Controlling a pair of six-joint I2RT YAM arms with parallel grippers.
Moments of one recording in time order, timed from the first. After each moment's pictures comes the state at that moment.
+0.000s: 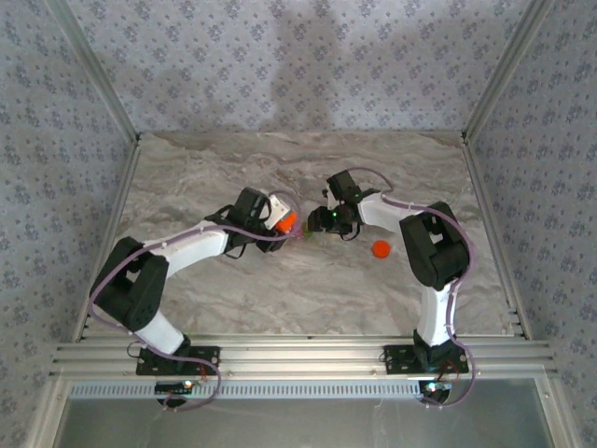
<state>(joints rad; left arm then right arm) -0.60 1.58 0.91 -0.20 0.10 0.16 0.49 1.93 1.23 -0.40 -0.29 0.47</state>
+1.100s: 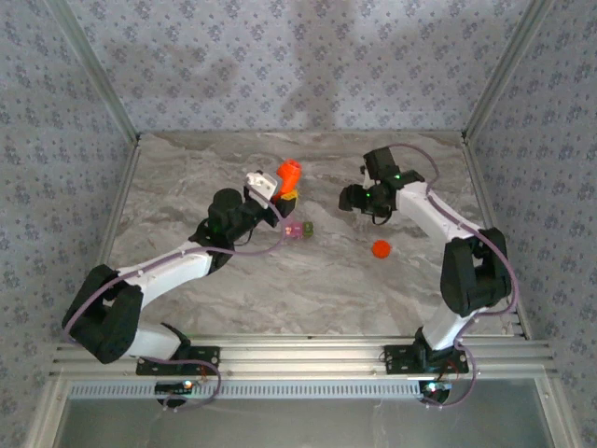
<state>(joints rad) -0.62 1.38 0.74 0.59 0.14 0.05 0.32 1.65 1.28 -0.70 -0.13 0.41</state>
